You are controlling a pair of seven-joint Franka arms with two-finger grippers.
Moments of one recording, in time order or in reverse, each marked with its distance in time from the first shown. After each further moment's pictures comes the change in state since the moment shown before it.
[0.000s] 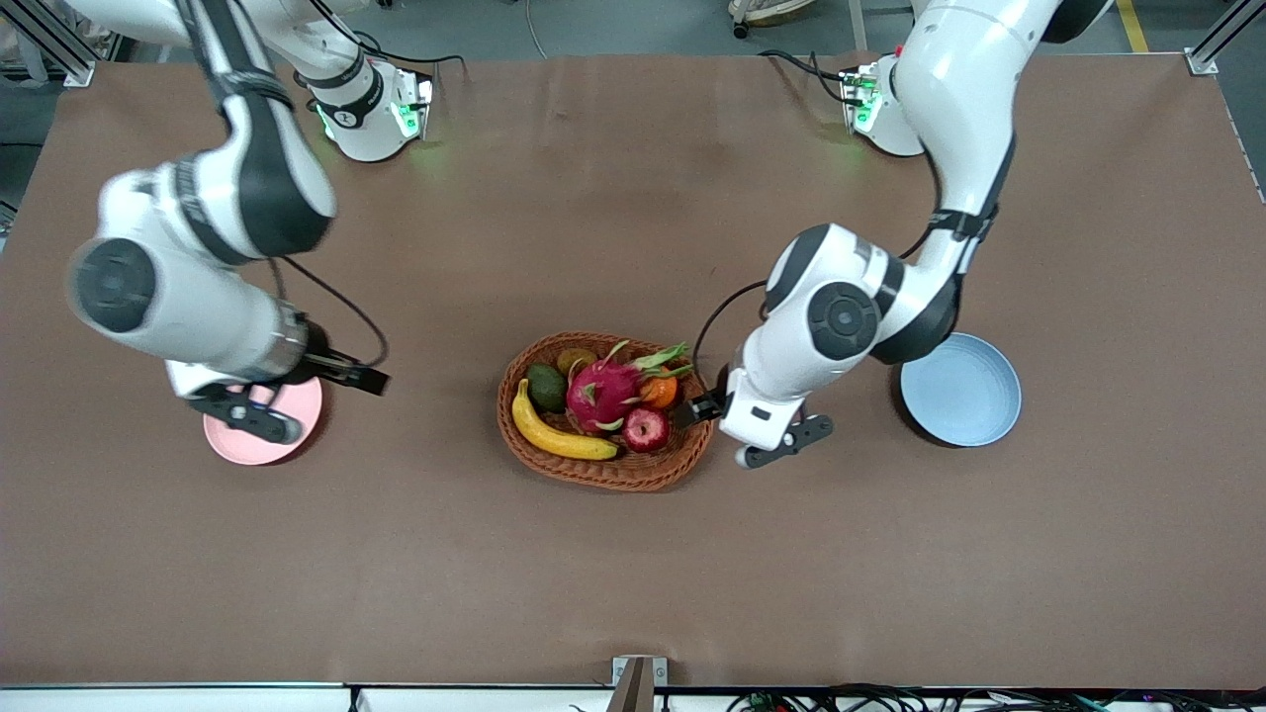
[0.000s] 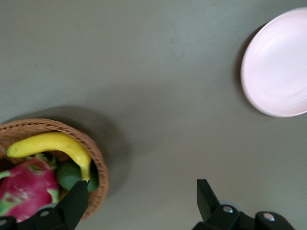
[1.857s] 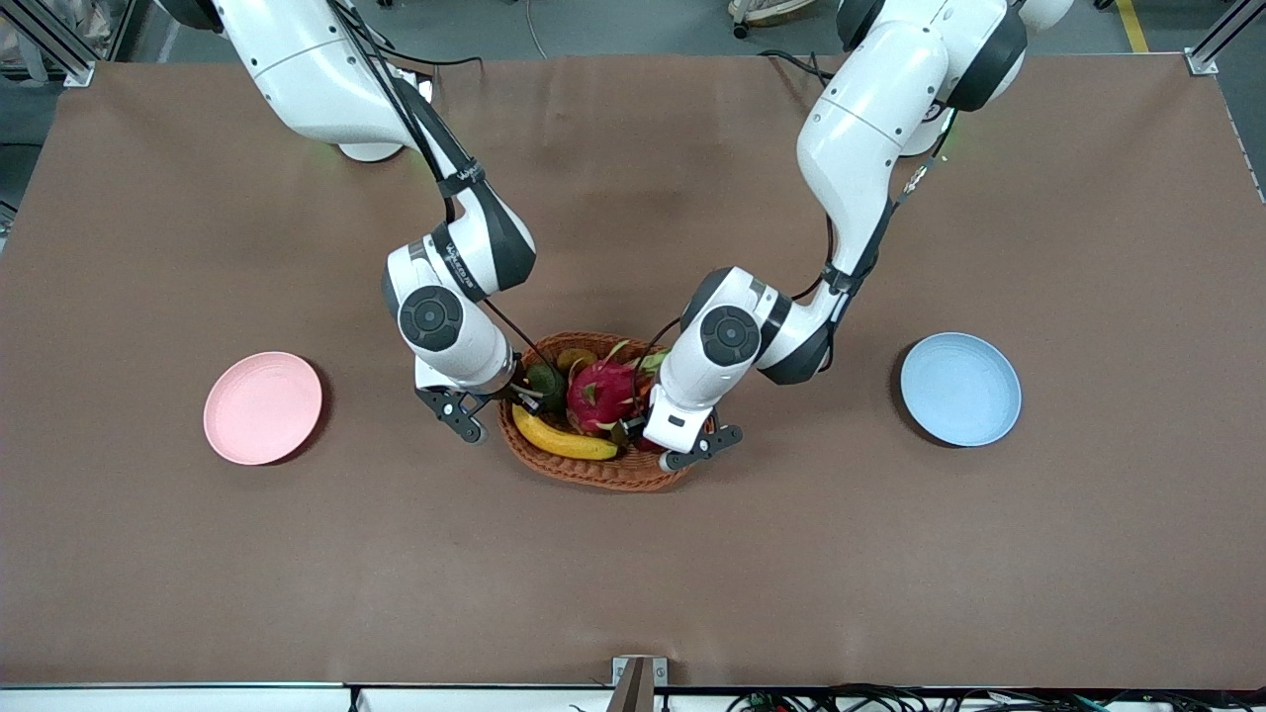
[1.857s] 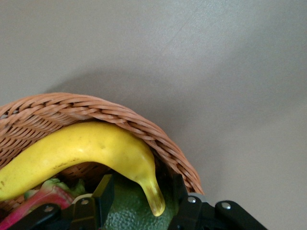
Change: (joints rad) left arm -0.147 0.238 0.054 0.069 0.000 0.276 -0.061; right arm 0.227 0.231 -0.002 -0.129 0.032 0.453 0.440
